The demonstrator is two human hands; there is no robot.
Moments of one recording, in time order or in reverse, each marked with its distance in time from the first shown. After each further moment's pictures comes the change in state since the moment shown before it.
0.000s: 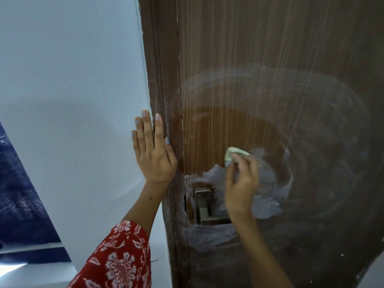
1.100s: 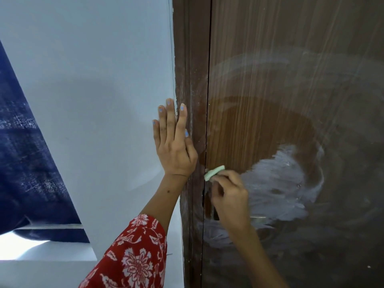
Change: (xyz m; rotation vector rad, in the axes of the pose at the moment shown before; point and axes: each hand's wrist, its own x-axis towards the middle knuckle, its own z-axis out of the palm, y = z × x) left_hand -0.001 -0.004 0.000 -0.080 0.018 -0.014; right_hand -0.049 -0.009 0.028 -0.072 -0.313 -0.292
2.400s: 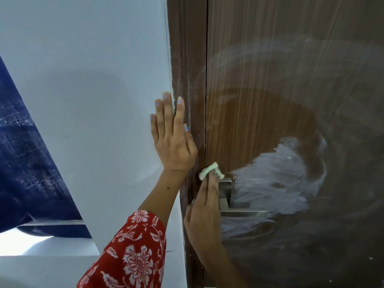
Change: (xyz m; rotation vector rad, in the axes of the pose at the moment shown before) left_hand 0.000 0.000 0.000 0.025 -0.005 0.018; right_hand -0.051 -0.045 0.040 -0.278 -0.212 0.296
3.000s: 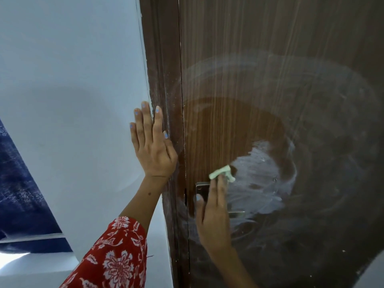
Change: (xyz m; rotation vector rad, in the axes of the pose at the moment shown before) left_hand -0.001 0.000 0.002 0.018 0.018 0.005; right_hand 0.011 0.052 -0.021 0.215 0.111 -0.014
